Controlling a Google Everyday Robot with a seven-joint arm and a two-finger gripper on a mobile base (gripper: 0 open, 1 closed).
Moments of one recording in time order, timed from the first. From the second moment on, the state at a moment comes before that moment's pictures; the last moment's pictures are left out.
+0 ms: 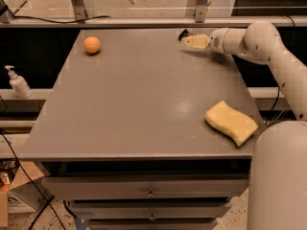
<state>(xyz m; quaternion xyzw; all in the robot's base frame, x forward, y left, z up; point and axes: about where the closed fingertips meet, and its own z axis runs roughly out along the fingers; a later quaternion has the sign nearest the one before) 0.877 -0.193 0.834 -0.19 0.79 0.21 0.54</state>
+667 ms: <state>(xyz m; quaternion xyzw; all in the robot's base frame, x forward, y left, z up) 0.877 -0.192 0.833 -0.19 0.79 0.21 0.54</state>
